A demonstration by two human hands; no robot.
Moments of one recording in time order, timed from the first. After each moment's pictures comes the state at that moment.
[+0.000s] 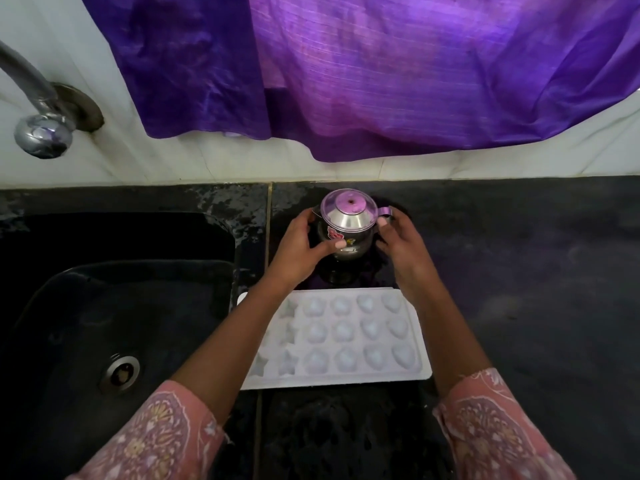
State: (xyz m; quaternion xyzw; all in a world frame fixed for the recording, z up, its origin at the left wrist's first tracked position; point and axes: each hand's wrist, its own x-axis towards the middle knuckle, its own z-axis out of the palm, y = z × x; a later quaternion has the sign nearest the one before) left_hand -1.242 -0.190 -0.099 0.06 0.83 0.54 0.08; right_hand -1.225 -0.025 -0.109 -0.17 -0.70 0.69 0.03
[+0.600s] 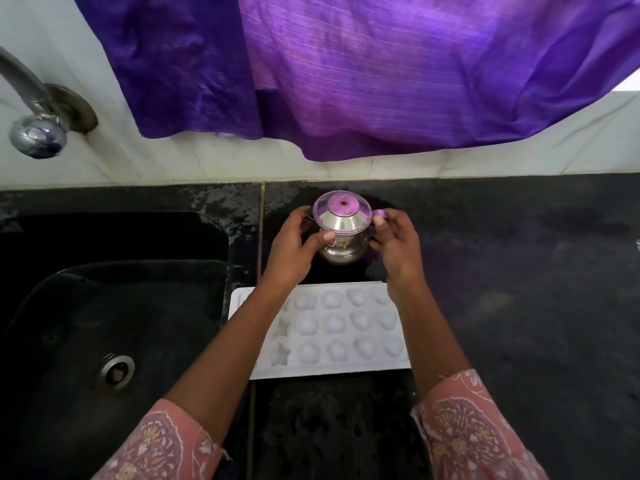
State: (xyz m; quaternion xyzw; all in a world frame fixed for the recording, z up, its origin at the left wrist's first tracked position) left_hand -1.220 -0.186 -0.086 0.05 0.78 0.62 0.05; right_hand -1.208 -0.035 -0.096 -0.19 -0.66 0.72 0.13
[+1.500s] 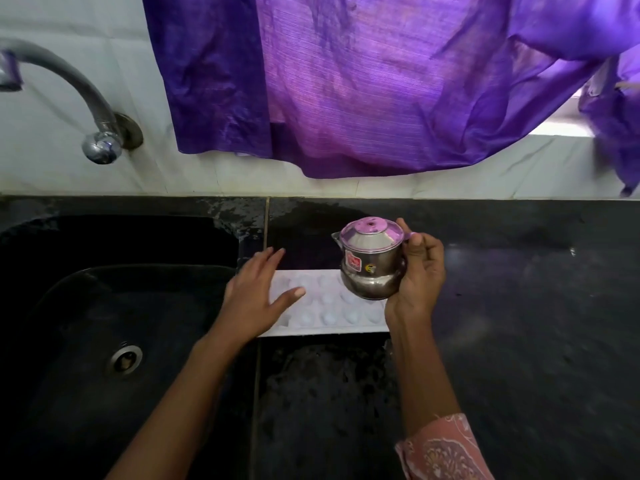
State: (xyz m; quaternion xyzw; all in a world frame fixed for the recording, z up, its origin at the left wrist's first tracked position) left_hand -1.110 -0.257 -0.083 0.14 0.95 0.28 -0.01; right_hand -1.098 -0.054 -0.051 -0.11 -0.40 0.85 0.33
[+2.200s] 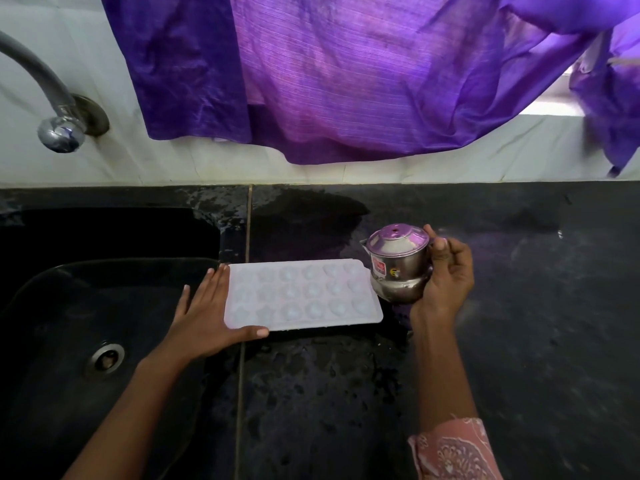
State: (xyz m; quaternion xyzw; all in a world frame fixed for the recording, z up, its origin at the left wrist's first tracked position) left_hand -1.109 -0.294 -0.111 0.09 0.97 0.17 0.15; right_hand -1.089 -0.002 -0.074 -0.17 -0.46 0.77 0.40
